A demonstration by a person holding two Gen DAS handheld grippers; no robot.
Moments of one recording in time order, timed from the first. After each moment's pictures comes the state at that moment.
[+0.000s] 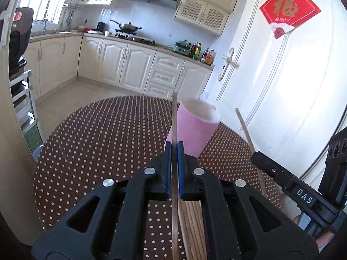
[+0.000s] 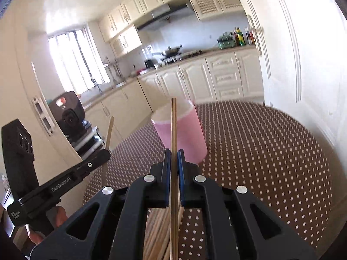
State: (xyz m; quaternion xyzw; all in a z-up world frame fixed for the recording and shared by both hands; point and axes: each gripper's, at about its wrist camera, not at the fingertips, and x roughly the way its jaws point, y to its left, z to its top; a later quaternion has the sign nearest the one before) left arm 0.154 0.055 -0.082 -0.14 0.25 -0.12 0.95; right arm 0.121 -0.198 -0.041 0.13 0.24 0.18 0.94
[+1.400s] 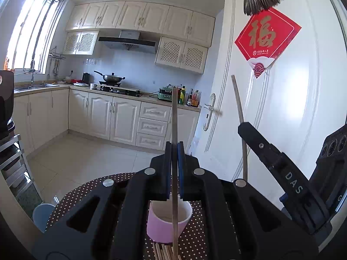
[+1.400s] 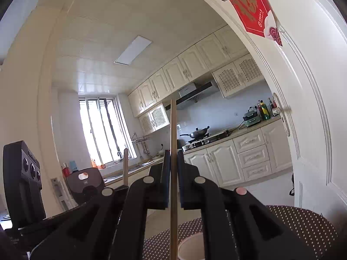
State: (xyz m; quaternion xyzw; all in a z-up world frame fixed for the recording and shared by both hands) left arm 0.214 0.009 0.039 -0.09 0.10 -0.13 0.98; right arm 0.193 -0.219 0.040 0.19 -0.03 0.24 0.95
